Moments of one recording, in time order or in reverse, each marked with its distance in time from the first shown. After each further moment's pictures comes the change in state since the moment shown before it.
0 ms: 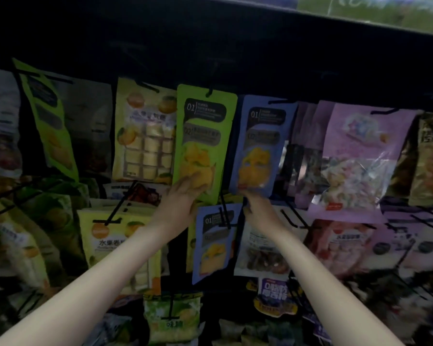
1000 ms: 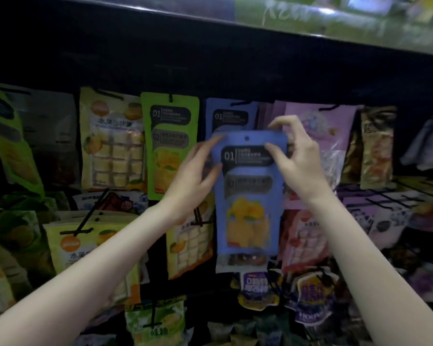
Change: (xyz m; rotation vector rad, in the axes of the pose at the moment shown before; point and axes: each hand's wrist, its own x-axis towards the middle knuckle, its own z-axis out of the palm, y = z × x) left_hand 0.024 0.098 -0.050 -0.657 0.276 0.284; right_hand -0.048 -0.033 -0.132 -0.008 0.647 -0.359
